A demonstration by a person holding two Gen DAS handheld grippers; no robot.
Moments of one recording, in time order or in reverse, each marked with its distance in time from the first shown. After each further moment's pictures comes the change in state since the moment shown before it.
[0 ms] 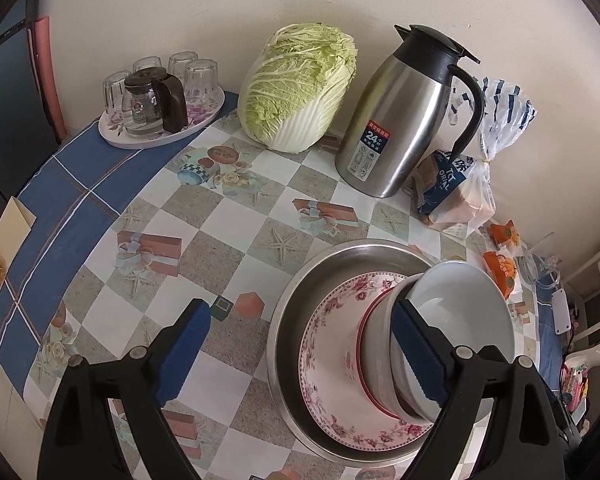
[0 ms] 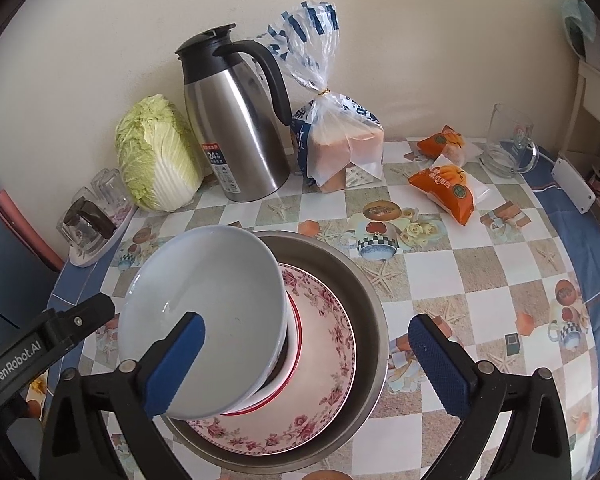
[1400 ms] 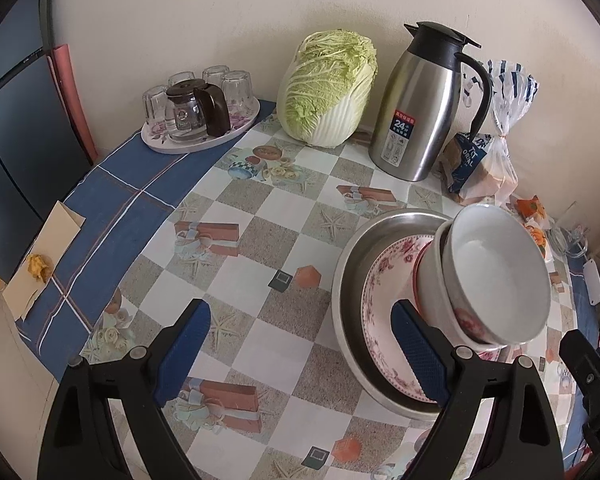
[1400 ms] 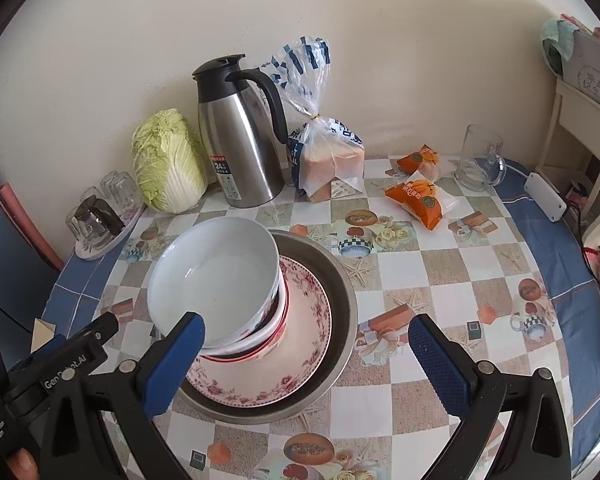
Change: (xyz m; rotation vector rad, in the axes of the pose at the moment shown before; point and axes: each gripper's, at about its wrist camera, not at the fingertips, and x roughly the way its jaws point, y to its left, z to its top) left arm -0.030 0.025 -0.044 0.079 -0.044 0.143; right arm -0.061 -0.002 -0.023 -0.043 -0.052 -0.033
